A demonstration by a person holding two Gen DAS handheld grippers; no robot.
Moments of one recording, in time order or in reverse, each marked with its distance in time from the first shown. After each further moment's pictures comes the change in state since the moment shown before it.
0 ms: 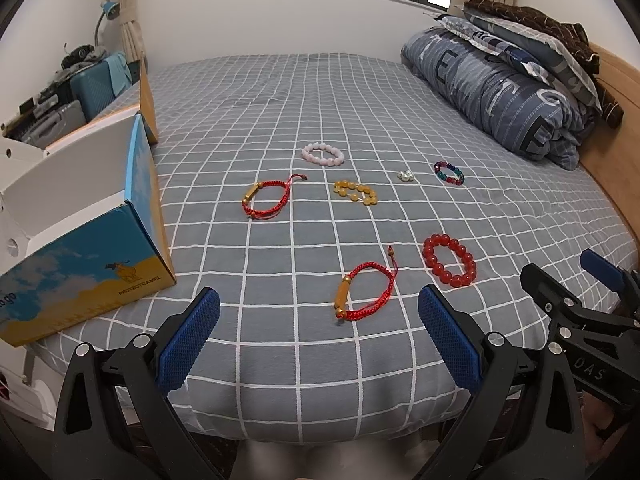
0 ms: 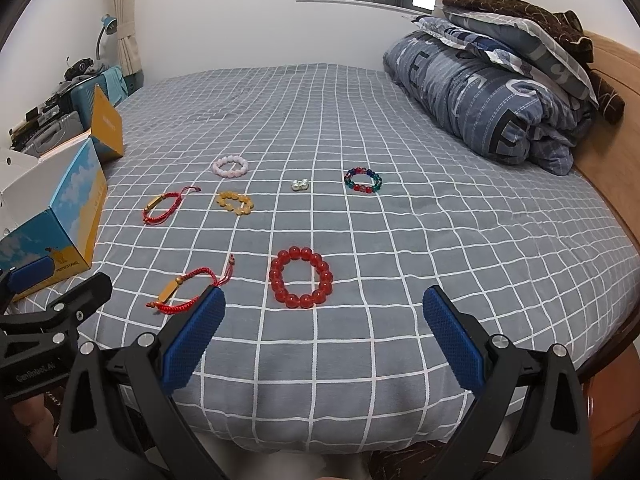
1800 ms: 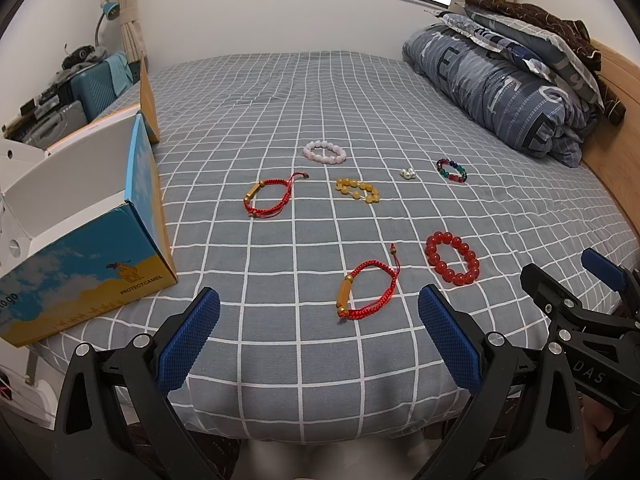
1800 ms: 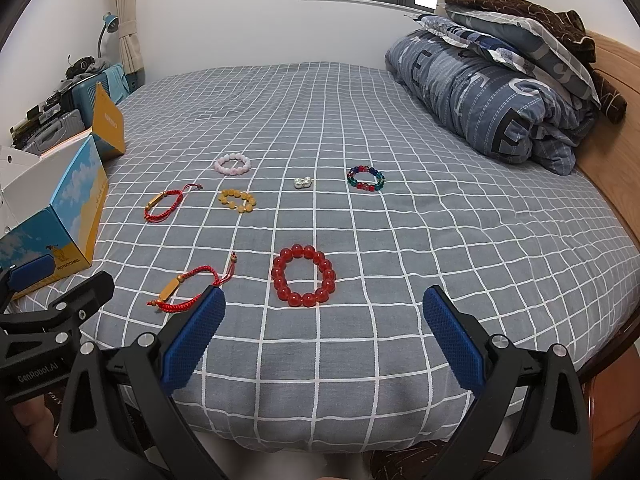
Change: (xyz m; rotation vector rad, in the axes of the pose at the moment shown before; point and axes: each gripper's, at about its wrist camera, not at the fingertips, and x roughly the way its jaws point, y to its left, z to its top) left arm 0.003 -0.002 0.002 0.007 0.009 0.010; right arm 0.005 0.002 -0.002 -0.002 0.002 0.002
